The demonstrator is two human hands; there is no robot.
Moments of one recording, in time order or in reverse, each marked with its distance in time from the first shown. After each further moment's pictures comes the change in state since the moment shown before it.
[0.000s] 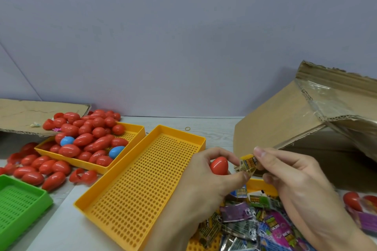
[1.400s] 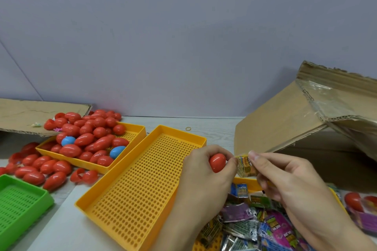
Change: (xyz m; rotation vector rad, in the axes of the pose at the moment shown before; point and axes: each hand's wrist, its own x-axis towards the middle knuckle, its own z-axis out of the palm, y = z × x) left_hand 0.004 -0.001 0.007 0.267 0.236 0.201; right_hand 0.006 0.010 -0.004 -0.234 0.057 0.087
